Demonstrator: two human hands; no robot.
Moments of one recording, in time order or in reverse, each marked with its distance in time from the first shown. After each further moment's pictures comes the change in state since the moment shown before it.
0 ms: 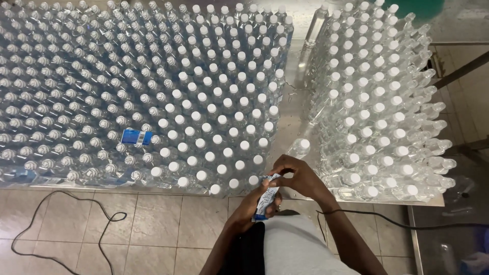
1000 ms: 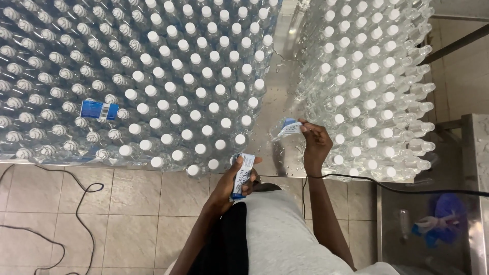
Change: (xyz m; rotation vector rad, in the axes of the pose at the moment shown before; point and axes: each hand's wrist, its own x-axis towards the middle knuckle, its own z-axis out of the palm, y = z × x) left_hand 0.023 -0.027 -0.044 -0.161 -0.008 0.101; right_hand 0.005 0.091 -0.034 0.225 0.888 -0.273
